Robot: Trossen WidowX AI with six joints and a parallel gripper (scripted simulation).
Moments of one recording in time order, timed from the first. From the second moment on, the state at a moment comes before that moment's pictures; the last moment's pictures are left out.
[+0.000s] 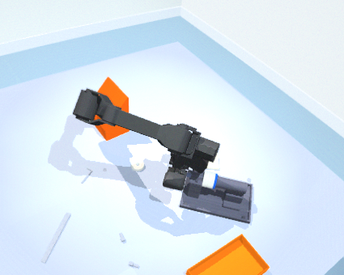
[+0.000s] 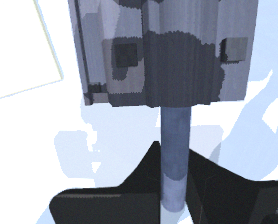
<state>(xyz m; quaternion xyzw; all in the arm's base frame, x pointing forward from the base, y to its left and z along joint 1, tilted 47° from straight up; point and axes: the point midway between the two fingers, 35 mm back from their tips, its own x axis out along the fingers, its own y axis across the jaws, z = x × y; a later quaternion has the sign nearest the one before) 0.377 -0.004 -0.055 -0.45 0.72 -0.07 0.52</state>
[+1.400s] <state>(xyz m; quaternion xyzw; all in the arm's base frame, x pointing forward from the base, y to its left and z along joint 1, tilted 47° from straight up) 0.374 -0.005 -0.053 -0.45 0.72 -0.07 0.52</state>
